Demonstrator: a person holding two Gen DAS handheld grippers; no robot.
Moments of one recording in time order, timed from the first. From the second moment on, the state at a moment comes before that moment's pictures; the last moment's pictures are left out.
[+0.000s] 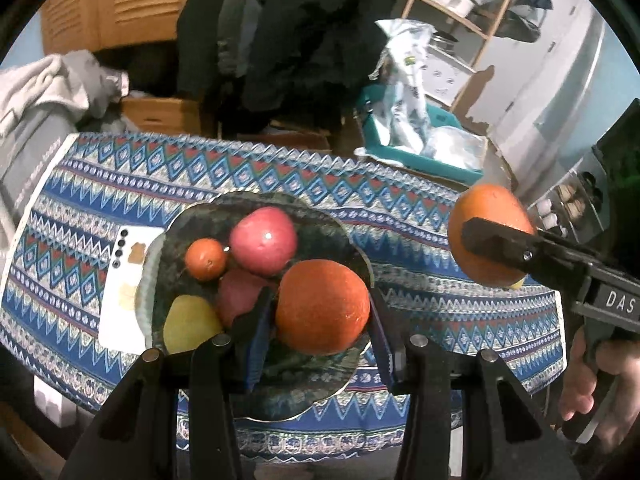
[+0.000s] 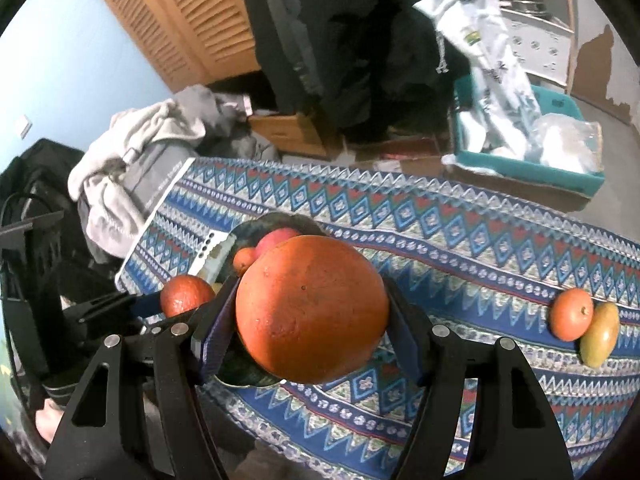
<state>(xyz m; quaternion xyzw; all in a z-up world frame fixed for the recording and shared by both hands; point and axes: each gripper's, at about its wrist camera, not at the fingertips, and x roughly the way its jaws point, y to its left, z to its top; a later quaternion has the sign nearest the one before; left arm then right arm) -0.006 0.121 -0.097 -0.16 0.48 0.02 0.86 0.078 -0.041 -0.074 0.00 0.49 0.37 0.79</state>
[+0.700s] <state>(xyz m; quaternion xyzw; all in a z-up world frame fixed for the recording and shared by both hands) -0.007 0.145 -0.173 -0.20 0.56 0.07 0.80 0.077 0.021 -0.151 -0.03 0.56 0.39 0.73</state>
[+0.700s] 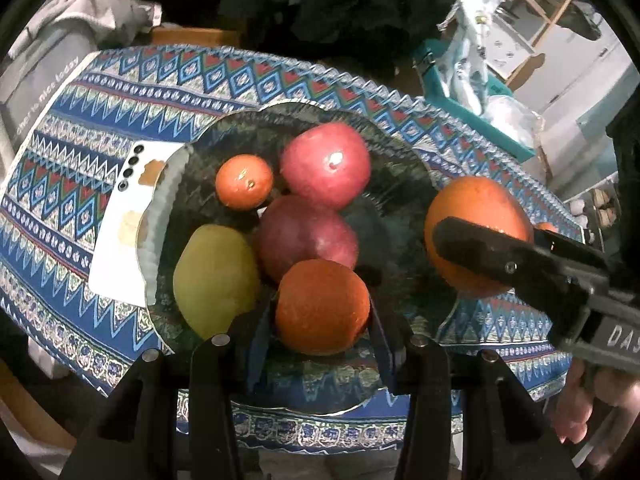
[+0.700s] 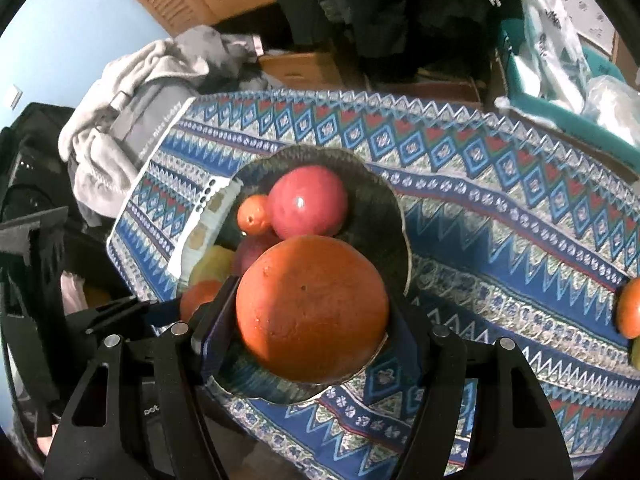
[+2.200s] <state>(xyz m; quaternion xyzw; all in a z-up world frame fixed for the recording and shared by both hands) -0.004 0.107 -0.128 -0.14 0.52 0.05 0.84 0.068 -0.032 -0.089 -0.10 0.49 0.30 0.82</state>
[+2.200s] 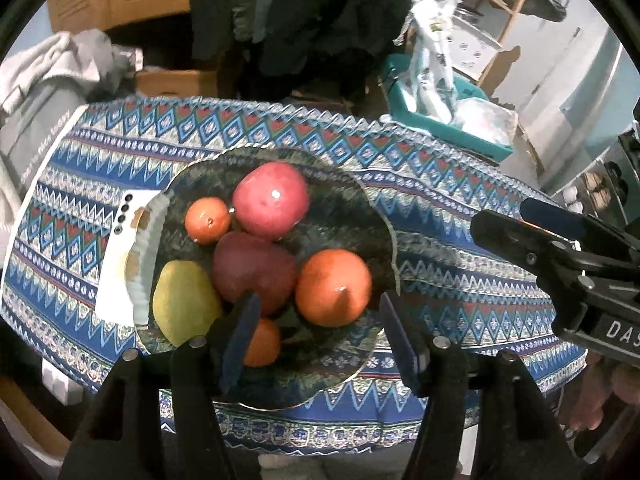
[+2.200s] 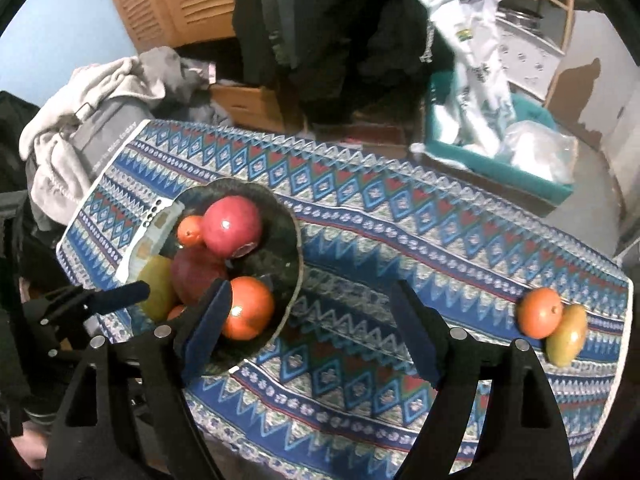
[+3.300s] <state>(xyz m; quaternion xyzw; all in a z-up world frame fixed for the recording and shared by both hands) 0.011 -0.022 -0.094 -0.04 0.50 -0.03 0.86 0.057 -0.196 -0.079 -0.07 0.48 0.20 0.85</state>
